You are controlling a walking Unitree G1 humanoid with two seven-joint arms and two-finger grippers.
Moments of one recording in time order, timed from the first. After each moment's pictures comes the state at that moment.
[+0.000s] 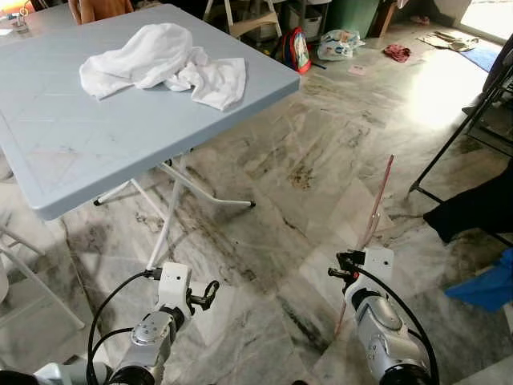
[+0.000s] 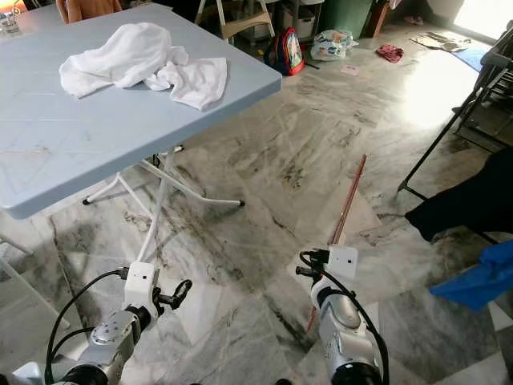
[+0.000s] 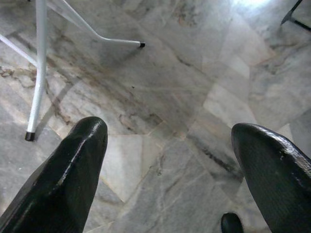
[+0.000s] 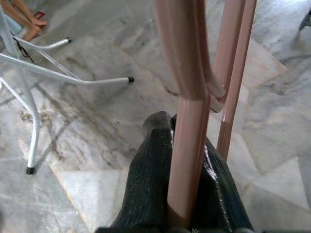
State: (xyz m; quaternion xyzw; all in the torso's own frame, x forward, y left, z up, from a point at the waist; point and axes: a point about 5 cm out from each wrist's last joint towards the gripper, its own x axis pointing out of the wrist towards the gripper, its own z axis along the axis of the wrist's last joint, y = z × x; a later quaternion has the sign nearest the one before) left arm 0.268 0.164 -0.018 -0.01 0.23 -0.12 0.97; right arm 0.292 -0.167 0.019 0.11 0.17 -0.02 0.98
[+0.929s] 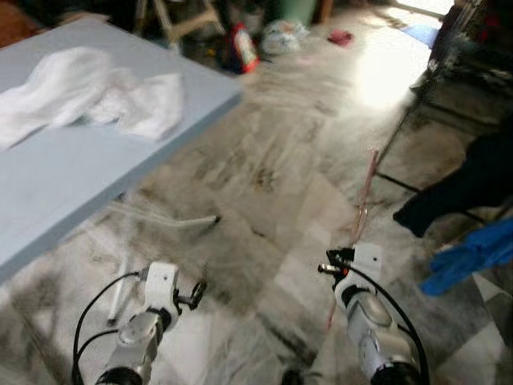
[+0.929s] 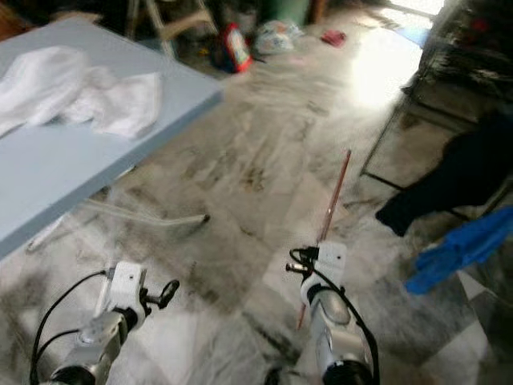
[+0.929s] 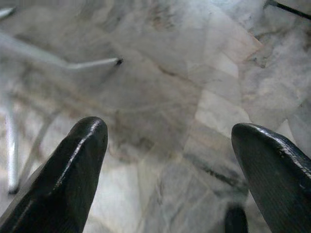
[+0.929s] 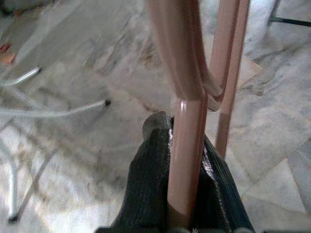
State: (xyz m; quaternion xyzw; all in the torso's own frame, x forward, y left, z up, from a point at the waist) left arm 0.272 0.173 -0.014 -0.01 0.23 -0.11 0.97; right arm 0.294 -0.160 0.023 0.11 0.16 -0.01 0.98
